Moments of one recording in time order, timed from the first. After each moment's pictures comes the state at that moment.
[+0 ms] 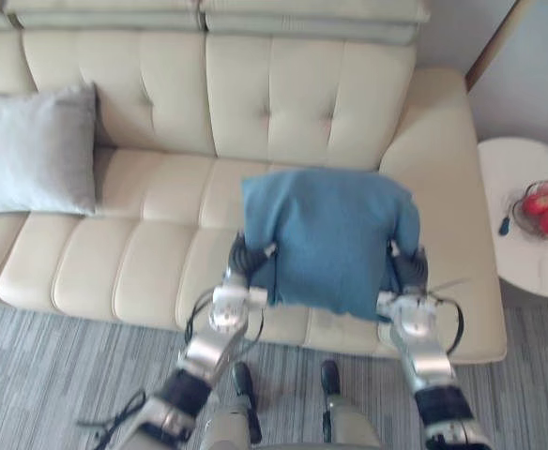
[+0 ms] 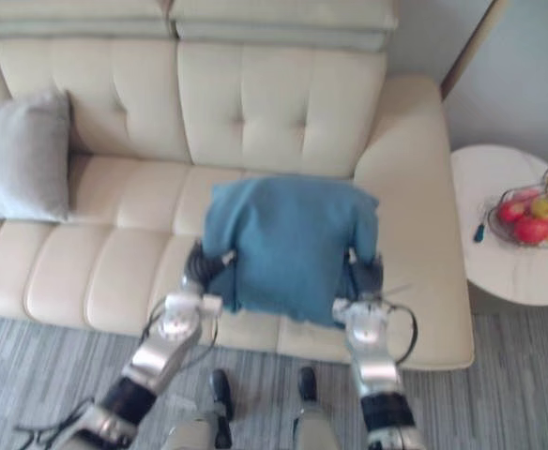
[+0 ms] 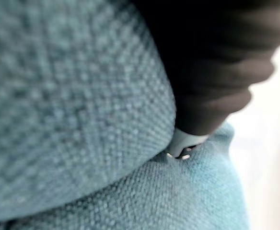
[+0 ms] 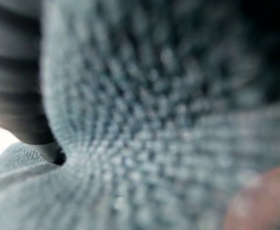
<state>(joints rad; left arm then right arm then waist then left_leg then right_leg) -0.56 0.18 -0.35 0.33 -0.18 -0.06 0.45 -0.47 -0.21 0.01 0.35 0.00 -0.06 -0.42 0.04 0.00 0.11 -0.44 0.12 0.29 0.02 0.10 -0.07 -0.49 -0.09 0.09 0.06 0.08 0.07</state>
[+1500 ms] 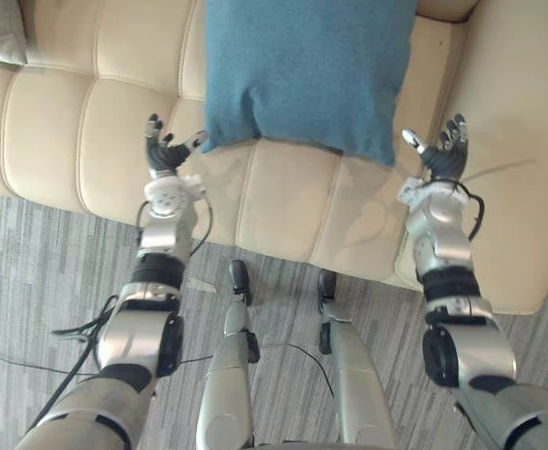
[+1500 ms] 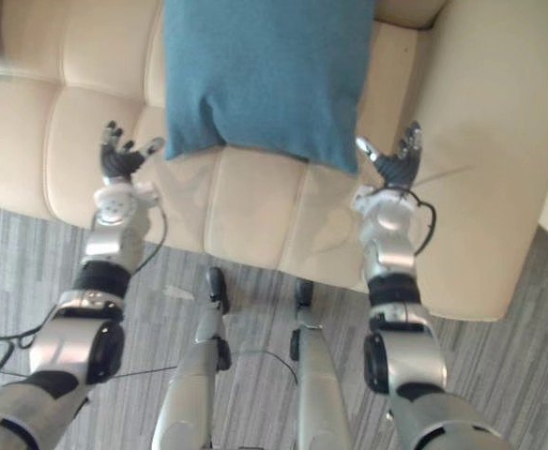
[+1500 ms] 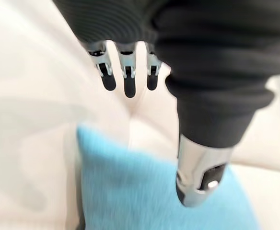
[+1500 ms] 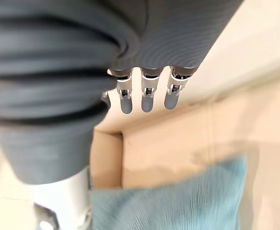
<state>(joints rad) -0.72 0.30 0.09 0.60 -0.27 -0.08 0.32 -0.57 -0.28 -0.18 0.39 0.23 -0.08 -0.33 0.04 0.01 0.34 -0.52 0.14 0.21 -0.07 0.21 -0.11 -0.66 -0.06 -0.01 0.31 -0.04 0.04</state>
